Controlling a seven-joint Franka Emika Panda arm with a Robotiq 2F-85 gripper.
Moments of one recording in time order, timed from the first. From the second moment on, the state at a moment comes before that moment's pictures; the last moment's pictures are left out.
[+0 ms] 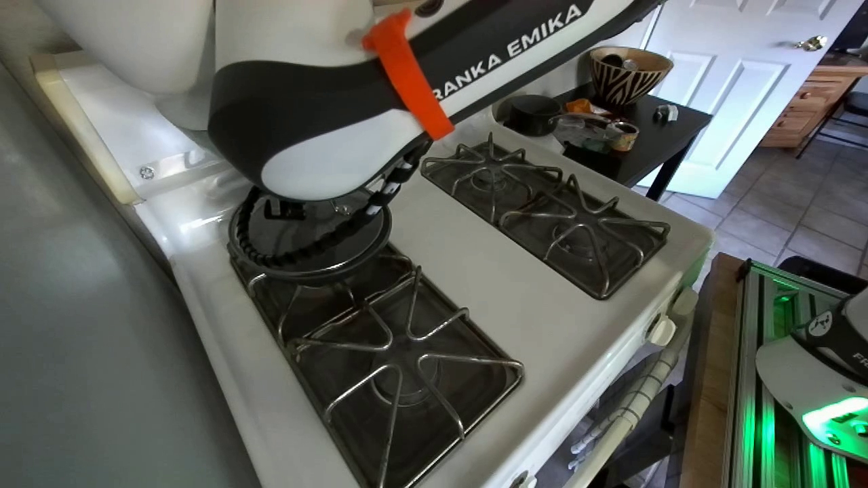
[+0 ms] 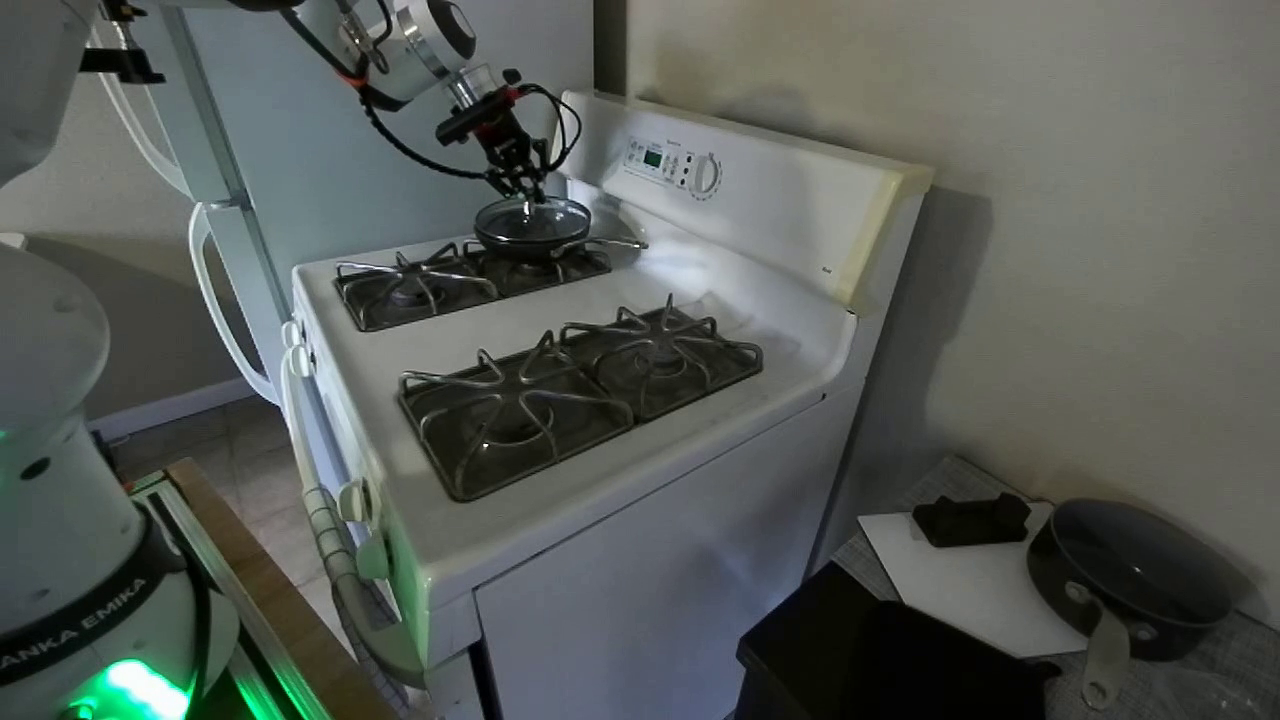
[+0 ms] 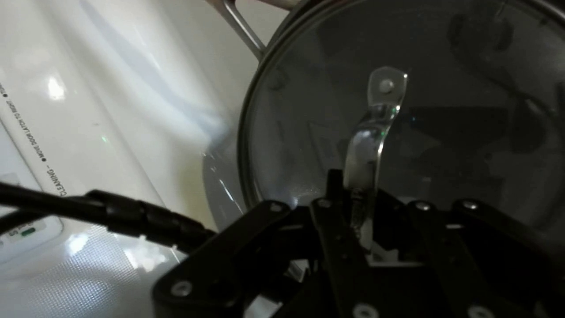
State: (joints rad) arm 0.48 0.68 0.06 -1.32 -0.64 1.97 0.14
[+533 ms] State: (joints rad) arm 0.48 0.67 0.06 -1.34 -0.66 1.97 0.14
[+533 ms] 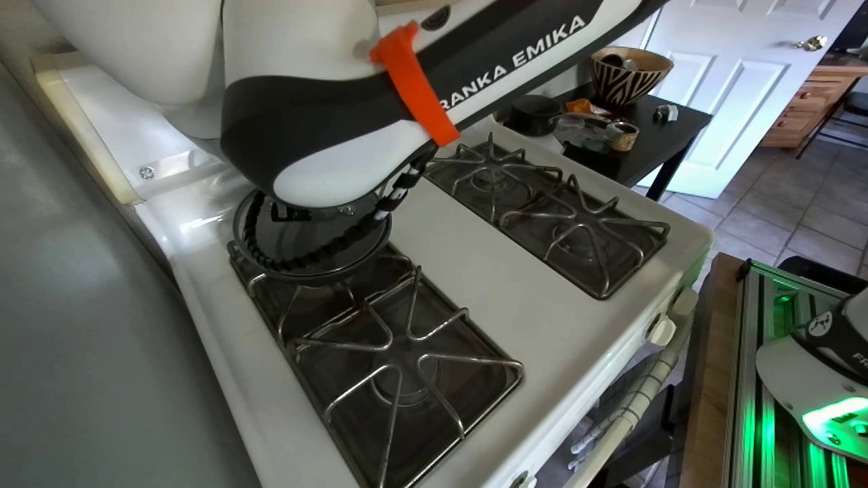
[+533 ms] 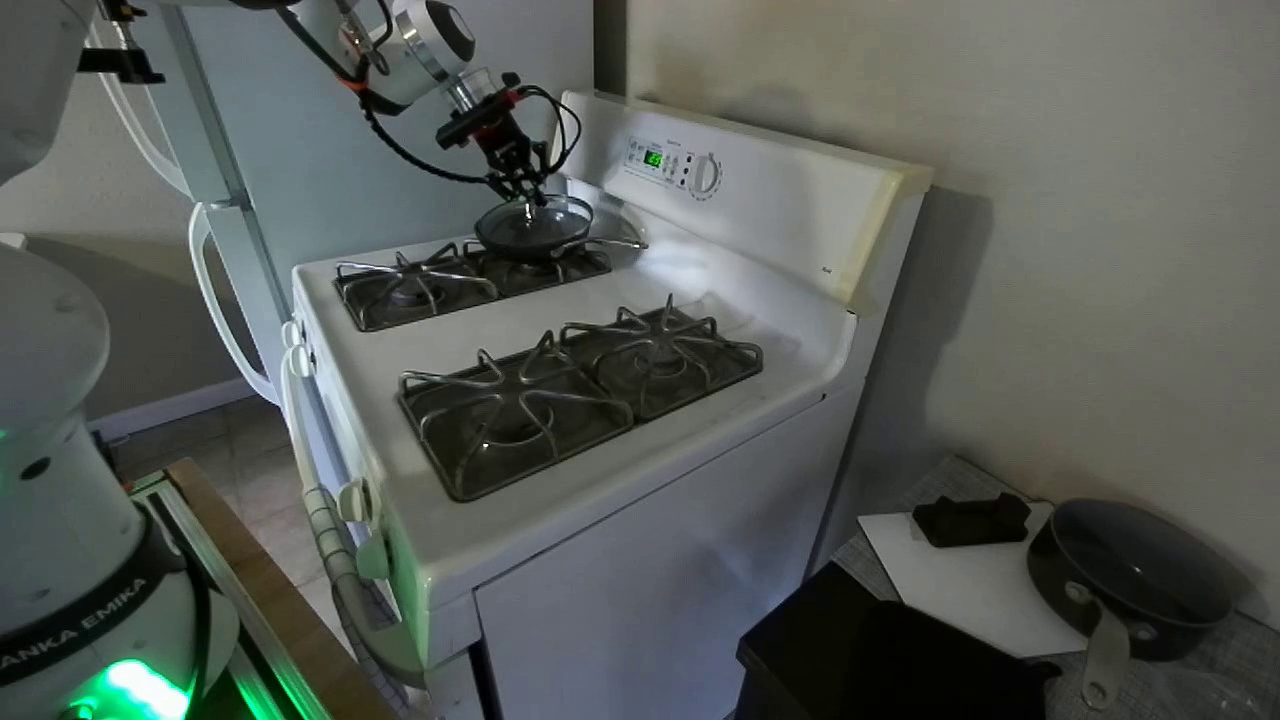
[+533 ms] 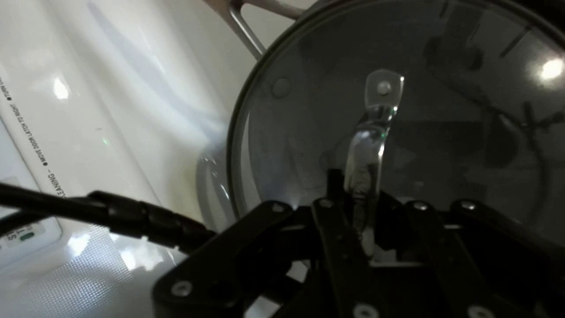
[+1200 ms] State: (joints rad) arm 0.48 0.67 0.07 -1.34 -0.66 1.95 0.14
